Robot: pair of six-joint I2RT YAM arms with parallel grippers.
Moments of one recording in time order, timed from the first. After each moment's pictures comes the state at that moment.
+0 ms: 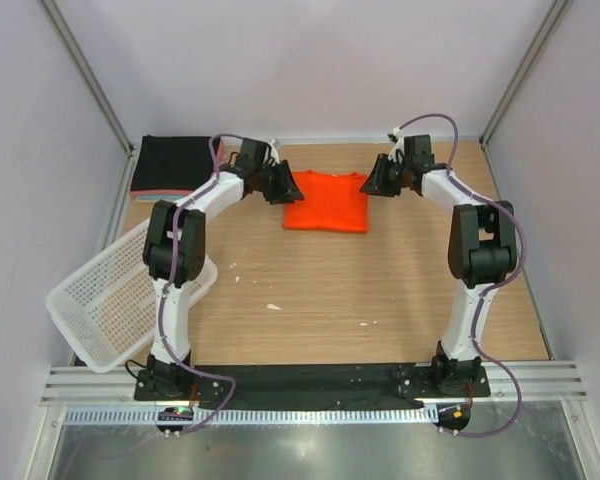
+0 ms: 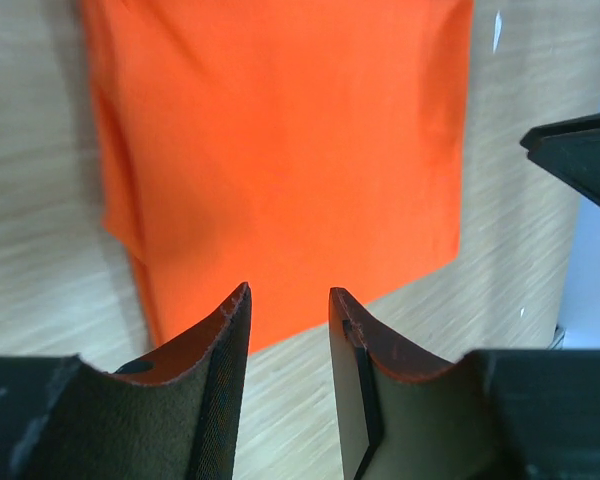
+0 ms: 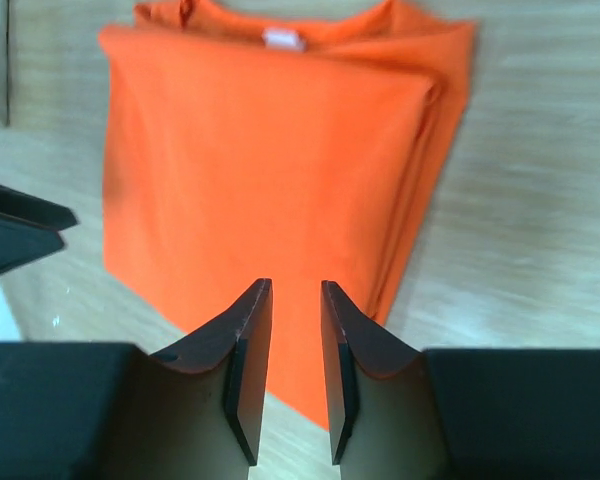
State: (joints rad) left arm -0.34 2.18 1.73 -0.33 0.45 -0.57; right arm 0.10 2.03 1.53 -0.28 -0.45 0.33
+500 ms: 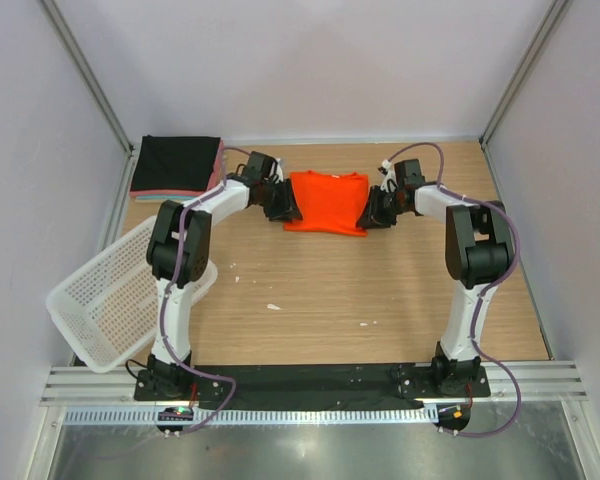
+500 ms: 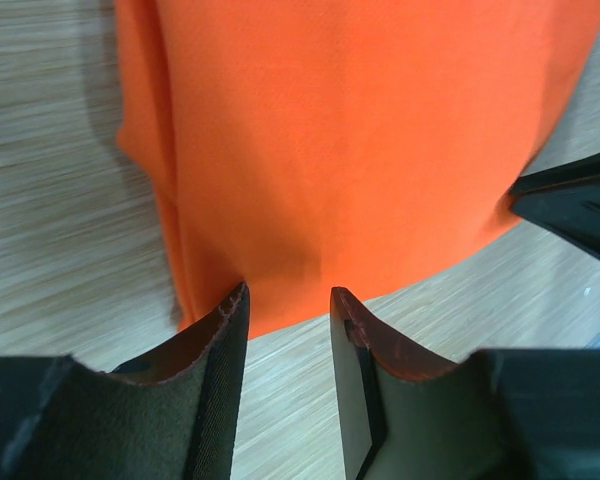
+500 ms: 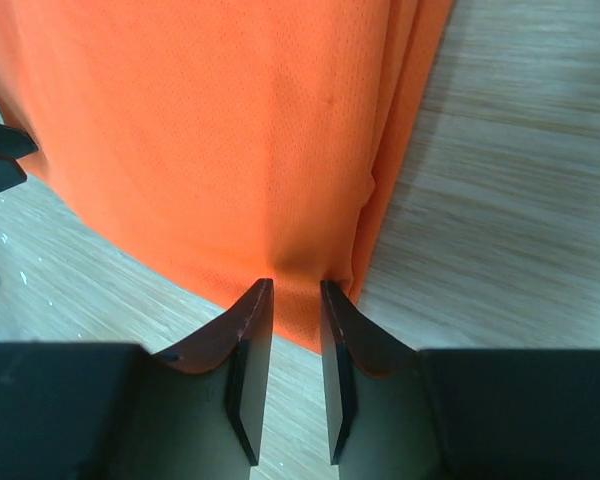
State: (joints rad) left arm -0.39 2.19 1.63 -0.38 0.41 -0.54; right arm 0.13 2.03 1.34 -0.34 -0.51 0.31
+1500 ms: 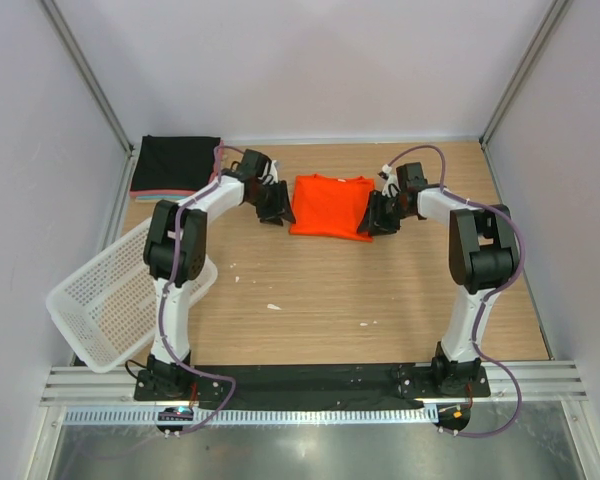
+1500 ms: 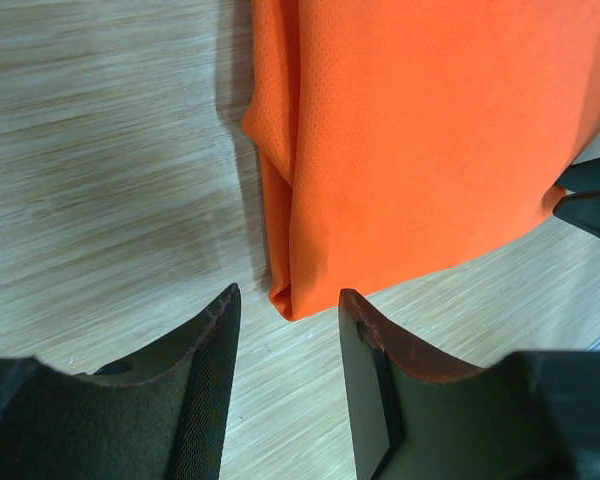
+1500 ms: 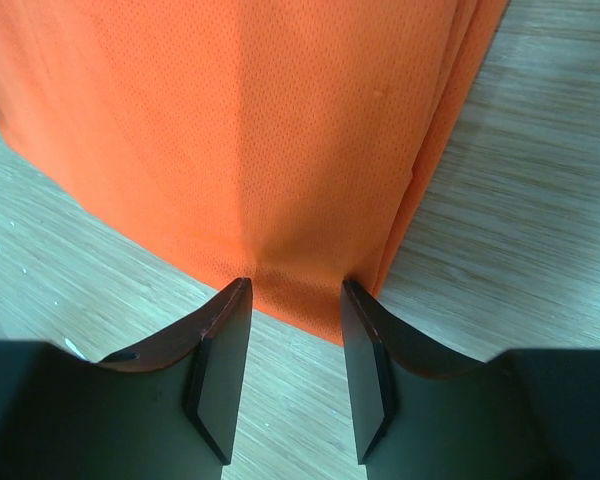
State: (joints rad) left arm -0.36 2.18 1.67 -0.53 0.41 -0.44; right arm 0.13 1.97 1.29 -0.40 -0.49 0.25
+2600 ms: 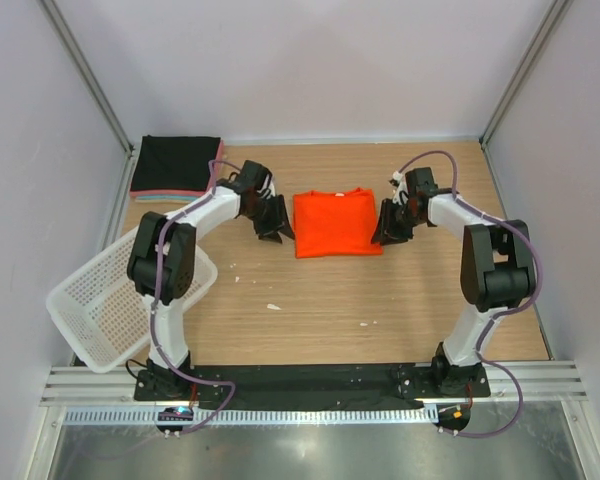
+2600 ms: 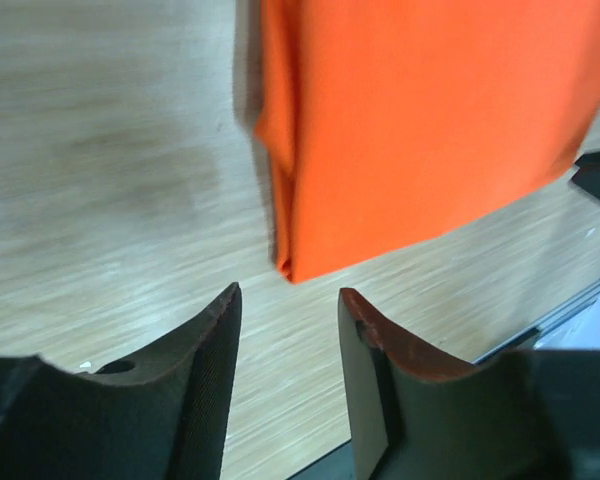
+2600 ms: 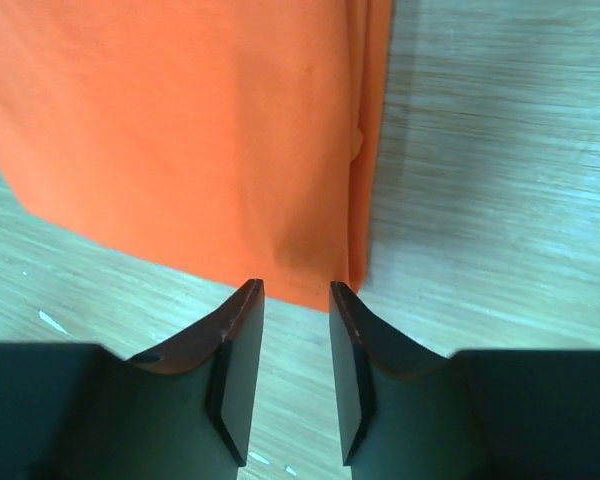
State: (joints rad) left arm -0.40 1.99 1.44 -0.57 0.40 -0.58; right arm 0.11 1.82 1.18 -0.51 -0.39 0.24
